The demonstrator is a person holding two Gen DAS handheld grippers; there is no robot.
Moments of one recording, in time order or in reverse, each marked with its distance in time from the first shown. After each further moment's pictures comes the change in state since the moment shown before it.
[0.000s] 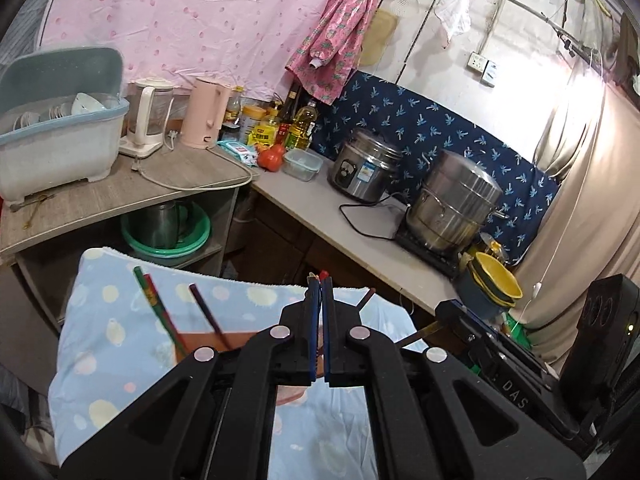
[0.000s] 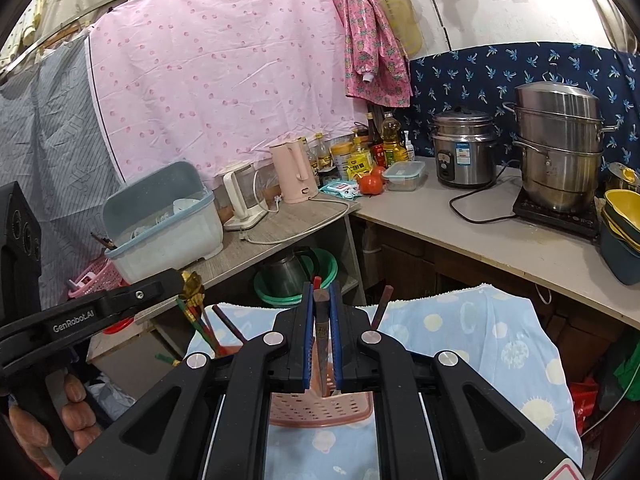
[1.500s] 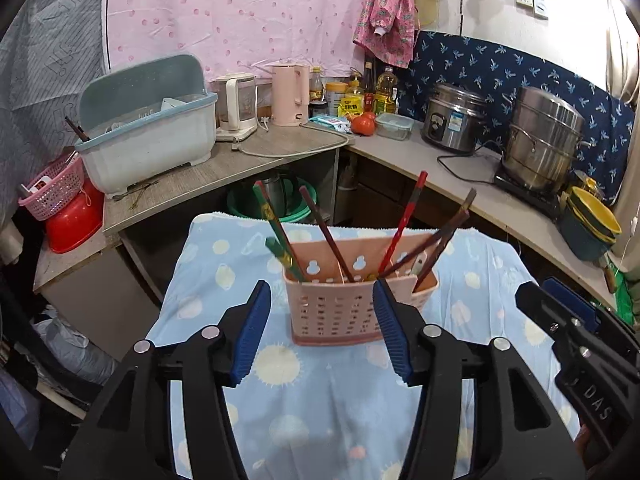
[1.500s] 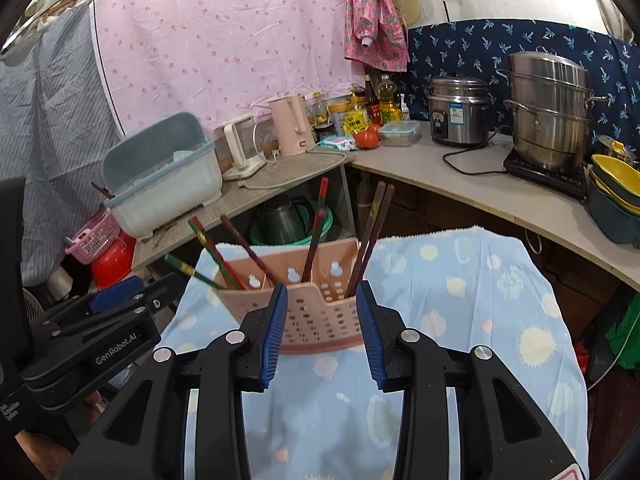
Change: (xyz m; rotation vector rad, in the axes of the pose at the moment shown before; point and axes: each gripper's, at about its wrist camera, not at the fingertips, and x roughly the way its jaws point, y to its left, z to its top) left arm -0.031 -0.006 -0.087 0.136 0.076 0.447; right arm -0.031 0.018 -0.080 -0.020 0.123 -0.037
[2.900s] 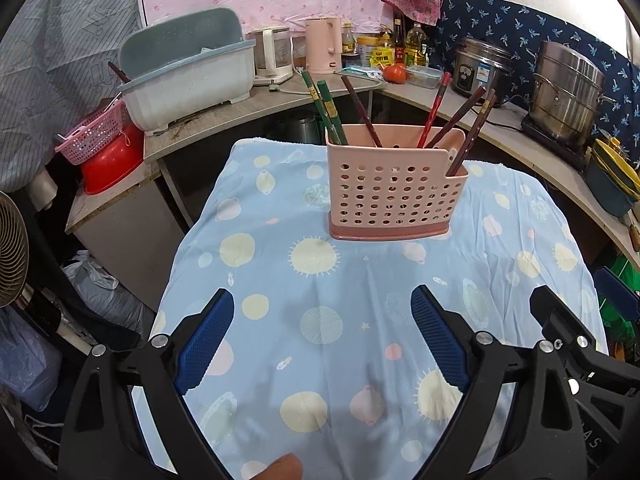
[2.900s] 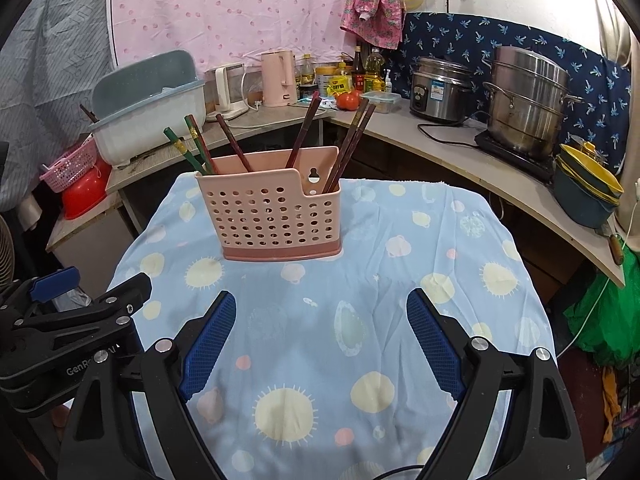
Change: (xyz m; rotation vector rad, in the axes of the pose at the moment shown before) left arm -0.026 0.008 -0.099 -0.019 0.126 0.125; right arm -0.028 0.016 -0.090 -0.117 0.093 -0.152
